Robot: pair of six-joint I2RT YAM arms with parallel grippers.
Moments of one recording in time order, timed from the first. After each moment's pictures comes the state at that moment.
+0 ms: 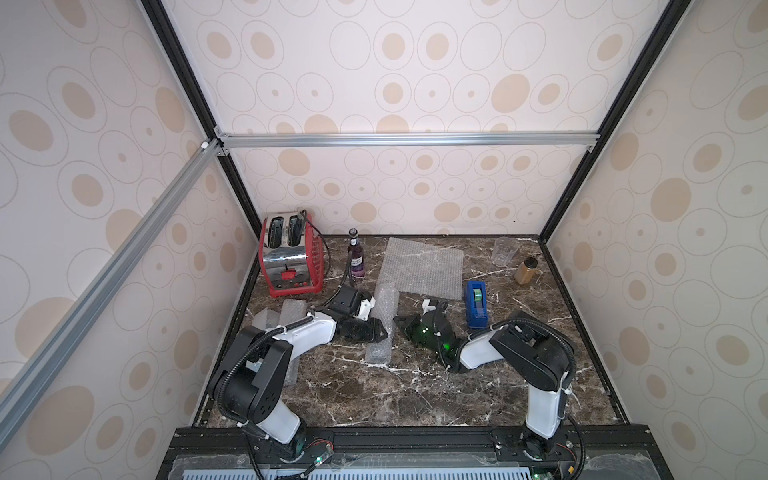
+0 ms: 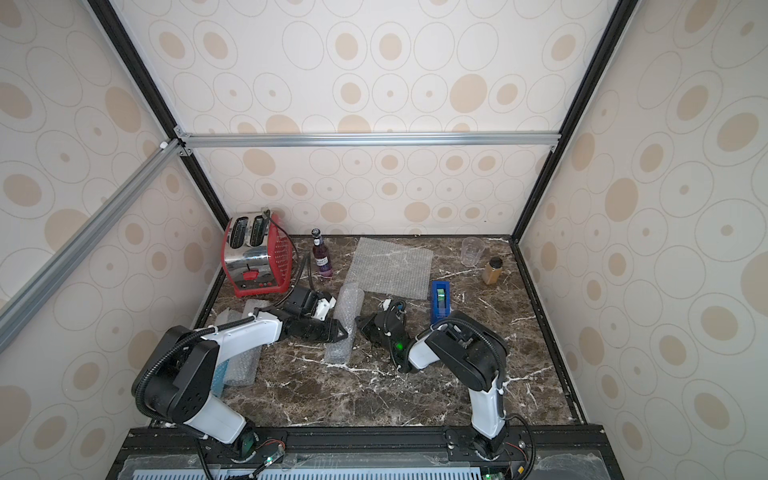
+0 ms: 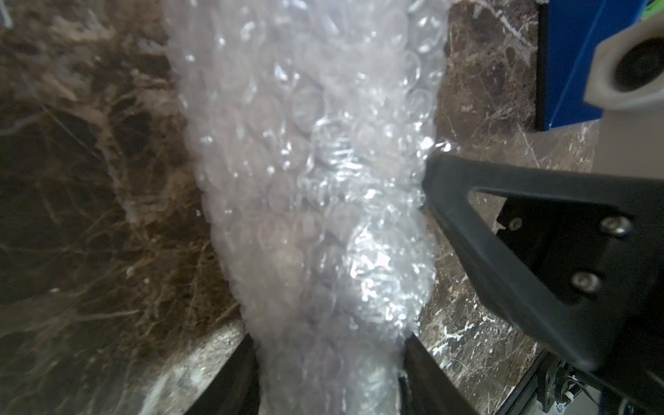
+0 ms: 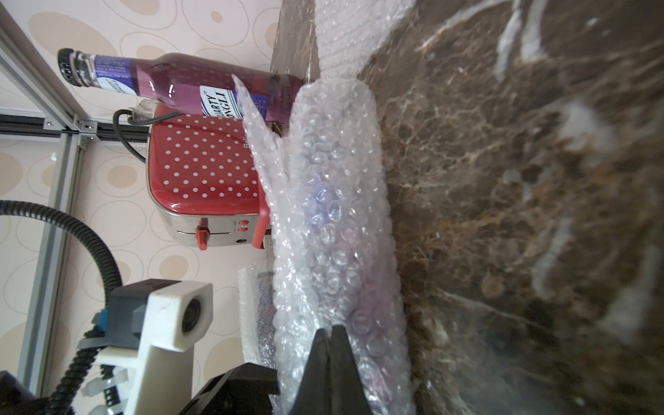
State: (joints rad) left arm -0.43 1.58 0.82 -0.31 0.39 -0.40; right arm 0.81 1.92 0.71 0.85 0.00 1.42
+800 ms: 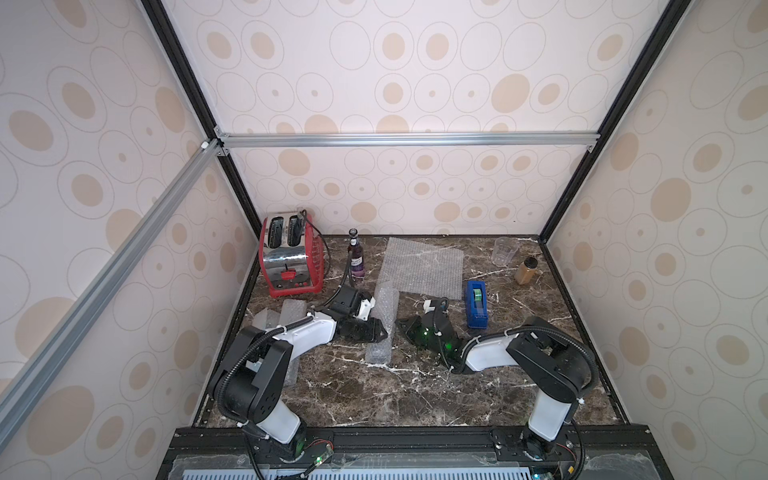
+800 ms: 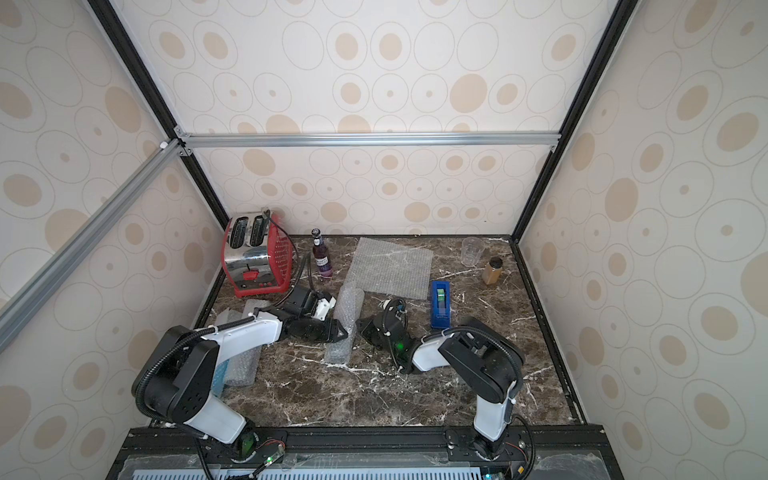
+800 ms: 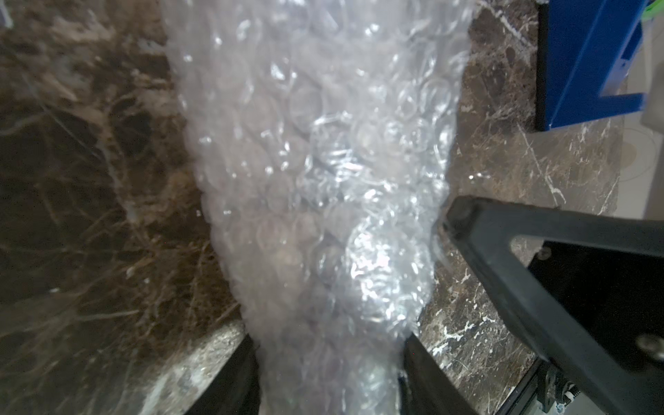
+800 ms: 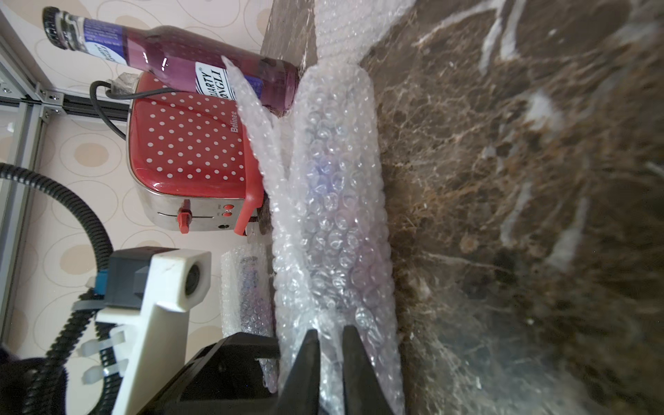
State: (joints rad) left arm -0.43 1.58 0.82 -0.31 0.39 -0.40; right arm 0.83 1.77 0.68 0.68 0.03 1.34
